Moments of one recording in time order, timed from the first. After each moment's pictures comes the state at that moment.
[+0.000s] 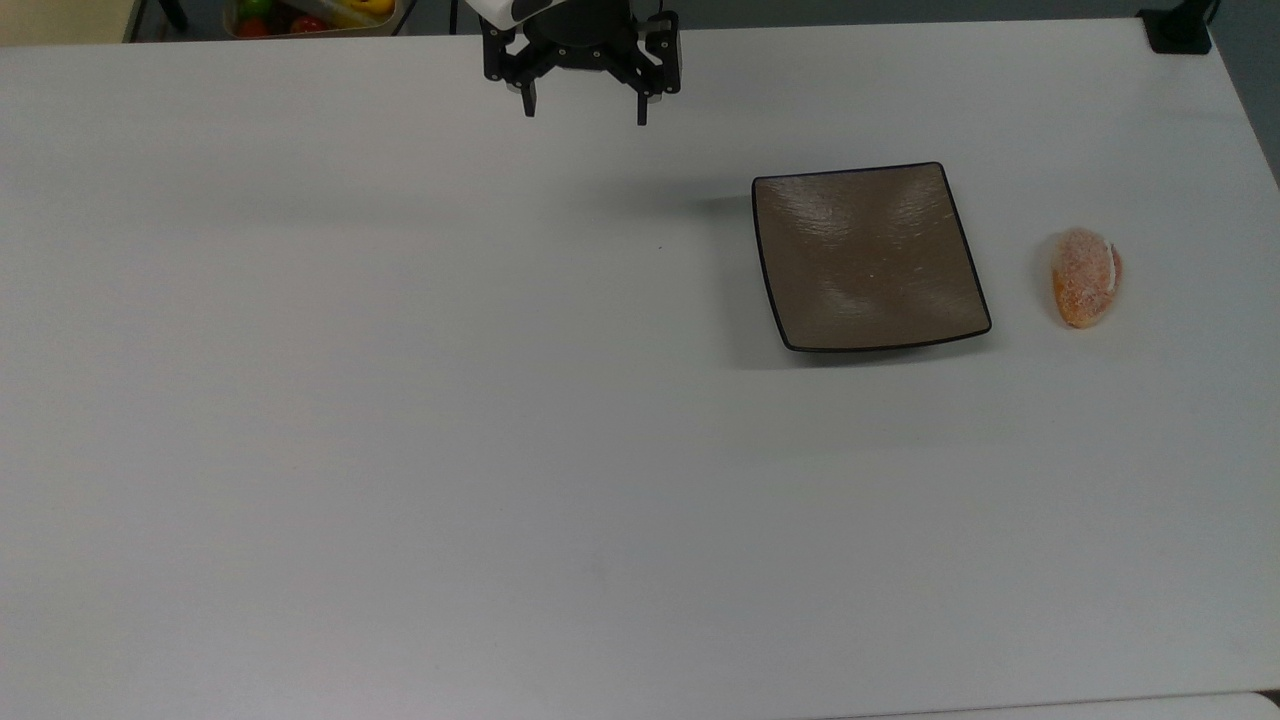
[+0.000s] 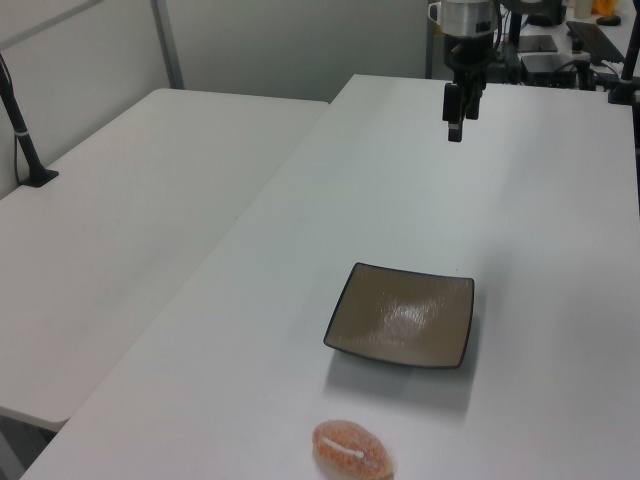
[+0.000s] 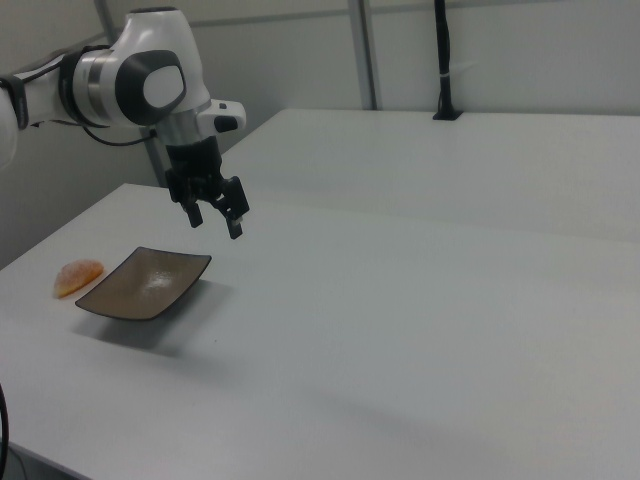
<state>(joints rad) 0.12 0.07 0.05 -1.71 -0.01 1.76 0.18</state>
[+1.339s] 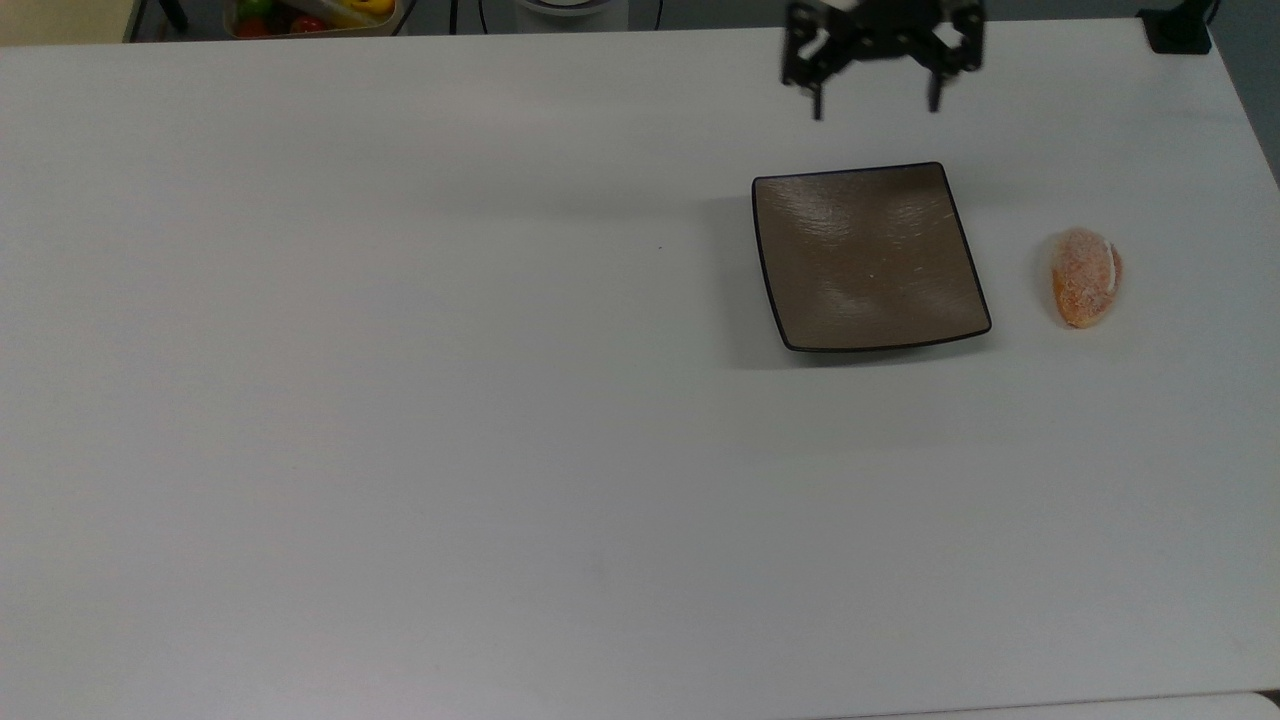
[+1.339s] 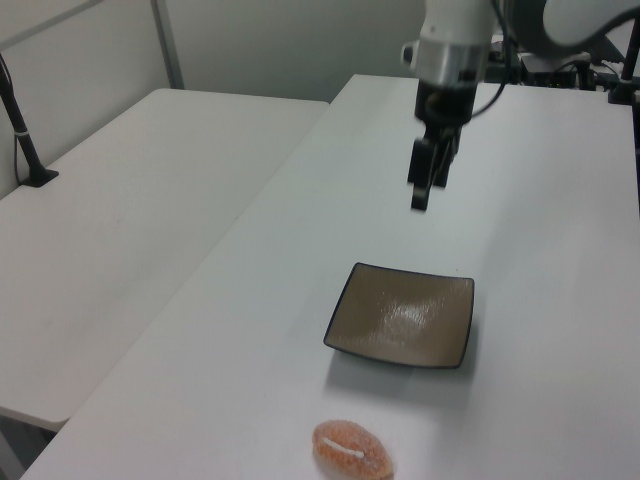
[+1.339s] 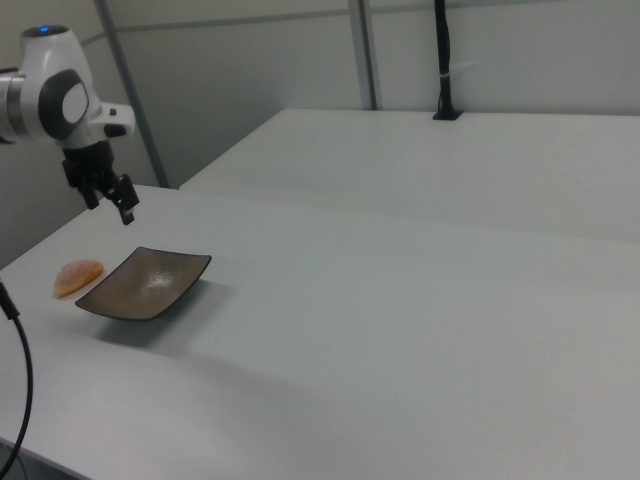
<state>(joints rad) 0.24 0.17 0.32 -1.66 0.06 1.96 0.49</state>
